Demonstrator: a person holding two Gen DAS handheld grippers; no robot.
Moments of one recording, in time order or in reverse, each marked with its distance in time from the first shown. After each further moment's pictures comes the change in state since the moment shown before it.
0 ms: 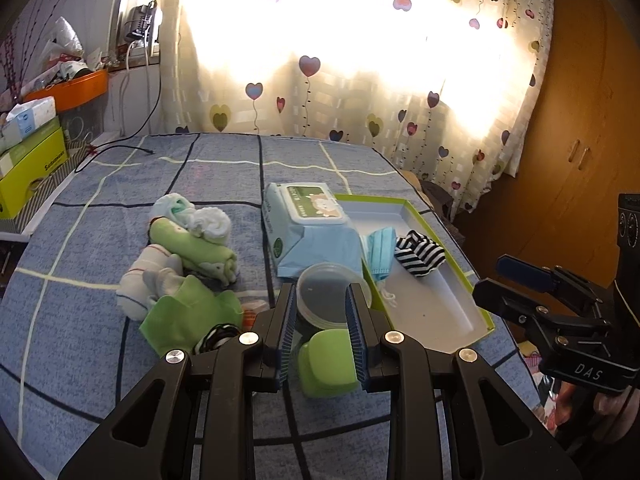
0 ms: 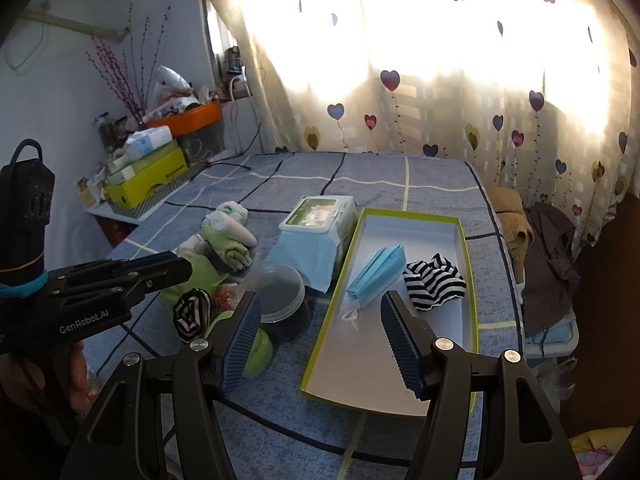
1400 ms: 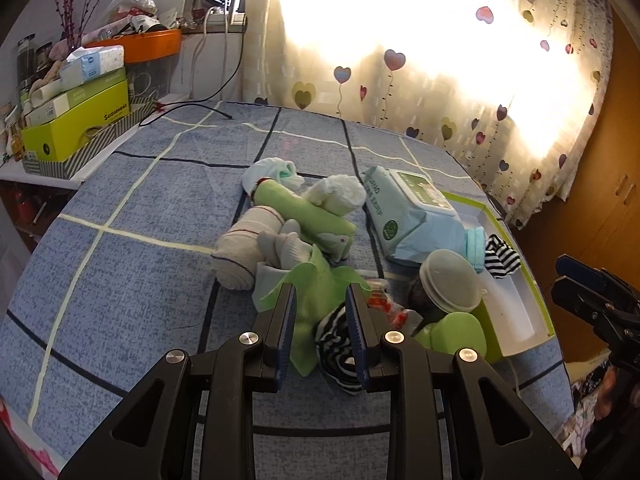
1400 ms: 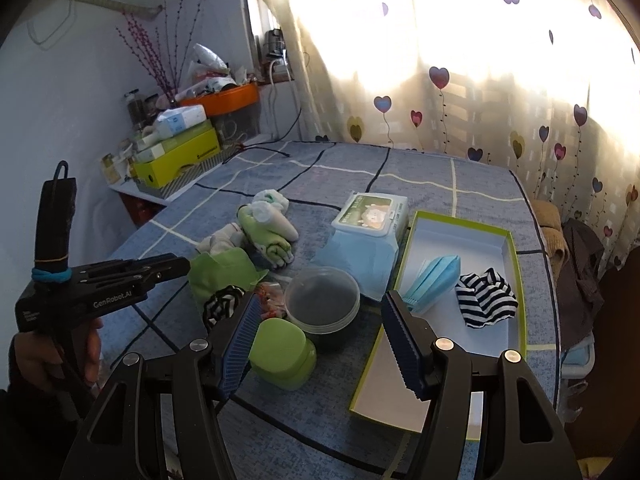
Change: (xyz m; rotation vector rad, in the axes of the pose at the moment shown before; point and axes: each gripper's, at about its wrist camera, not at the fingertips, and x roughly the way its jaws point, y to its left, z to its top) left arm 0.002 0.087 -0.023 -0.144 0.025 0.141; right arm 0.031 0.038 0.012 -0.089 0.043 0.096
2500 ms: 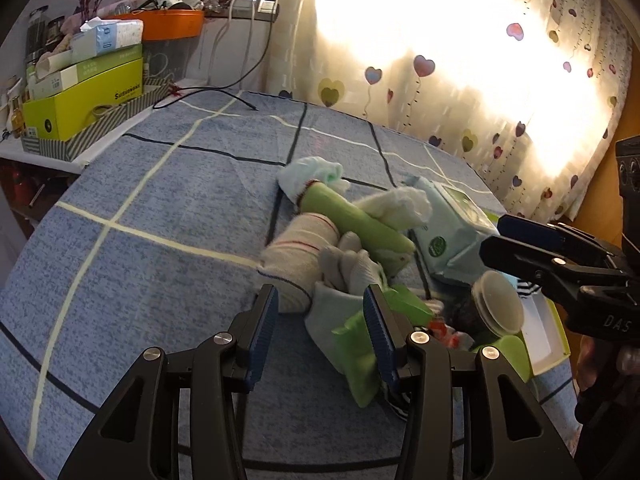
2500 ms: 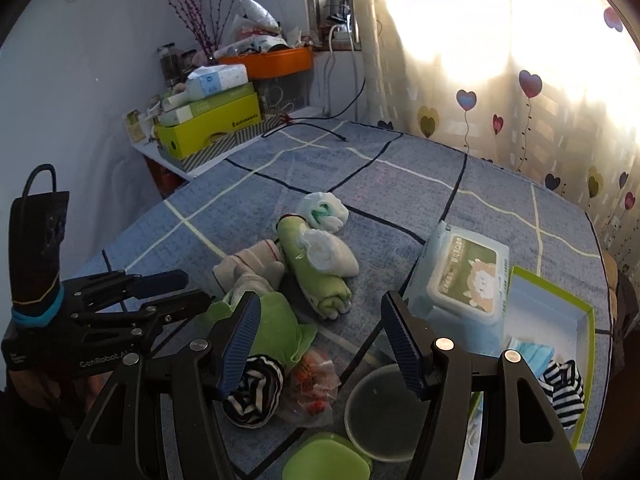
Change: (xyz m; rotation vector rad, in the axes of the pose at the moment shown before) left arm 0.029 0.057 0.012 -0.072 0.005 -0.012; right arm 0.117 0.050 0.063 -0.155 0.119 0.112
